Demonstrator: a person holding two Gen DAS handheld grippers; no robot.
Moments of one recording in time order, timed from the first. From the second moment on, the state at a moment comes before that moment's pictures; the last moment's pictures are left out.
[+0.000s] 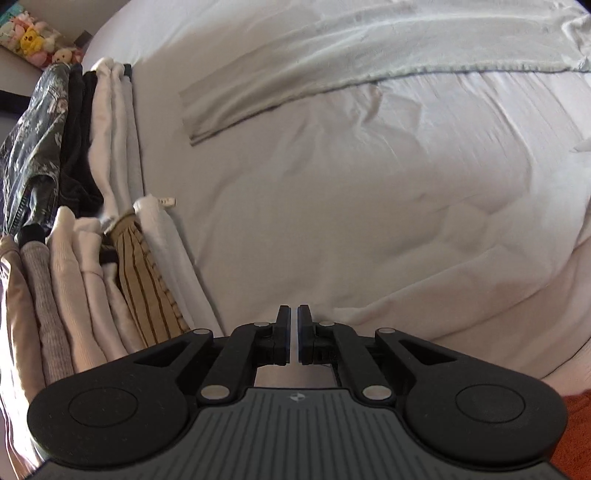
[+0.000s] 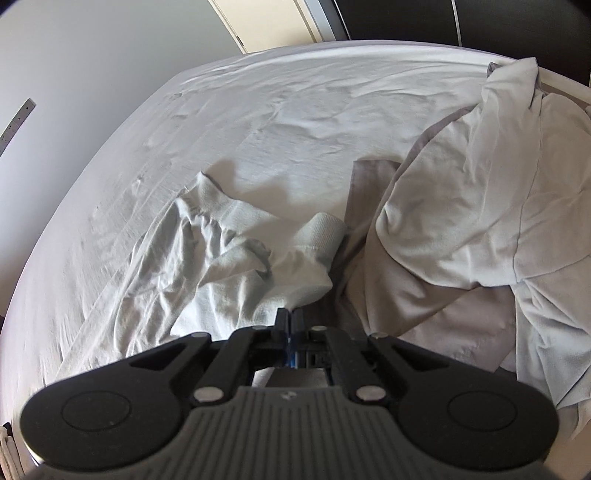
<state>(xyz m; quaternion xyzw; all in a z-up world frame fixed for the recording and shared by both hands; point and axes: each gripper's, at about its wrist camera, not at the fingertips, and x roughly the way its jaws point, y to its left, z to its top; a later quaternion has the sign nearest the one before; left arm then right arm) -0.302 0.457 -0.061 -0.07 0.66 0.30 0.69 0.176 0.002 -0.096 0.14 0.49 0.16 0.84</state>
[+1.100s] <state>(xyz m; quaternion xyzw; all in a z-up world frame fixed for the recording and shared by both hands) -0.275 0.385 -0.152 0.05 0.74 0.07 0.67 0.165 0.015 -0.100 0.11 0.51 0.14 0.84</state>
